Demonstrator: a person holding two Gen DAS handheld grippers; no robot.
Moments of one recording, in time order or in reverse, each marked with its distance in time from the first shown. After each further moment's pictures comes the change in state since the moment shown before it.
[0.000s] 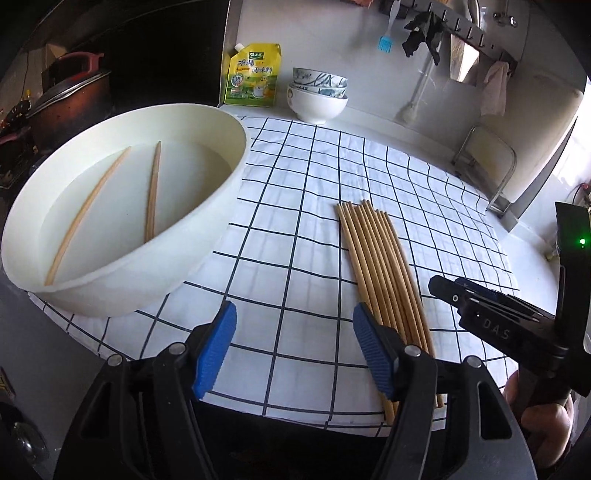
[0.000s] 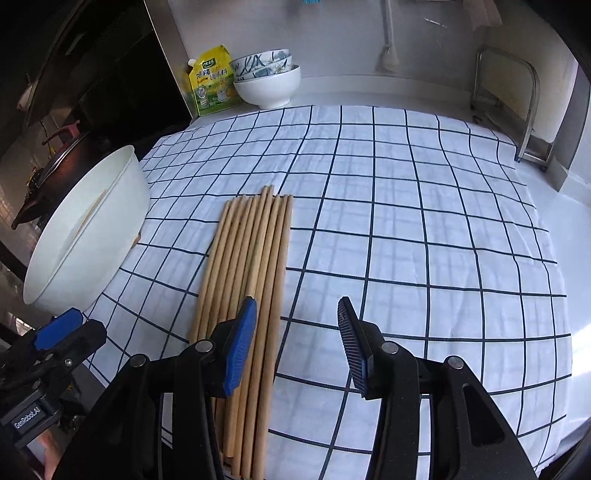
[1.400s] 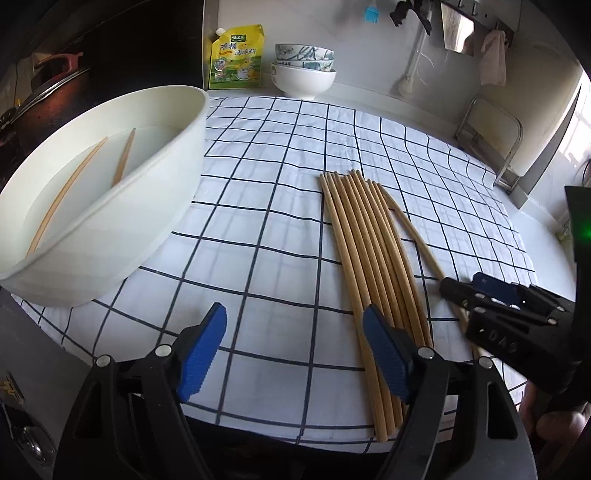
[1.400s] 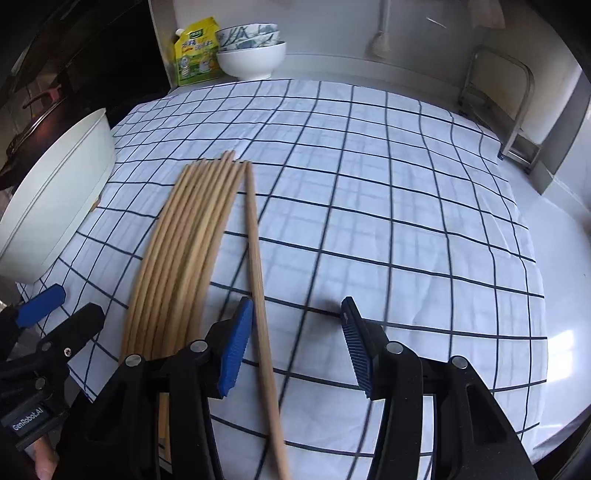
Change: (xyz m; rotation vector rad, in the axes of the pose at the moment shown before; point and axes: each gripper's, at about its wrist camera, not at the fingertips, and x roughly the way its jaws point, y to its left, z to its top) left arm 0.035 -0.031 -0.012 0.043 0.044 0.036; right arm 0.013 -0.018 -0.012 -0.064 0.063 -0.130
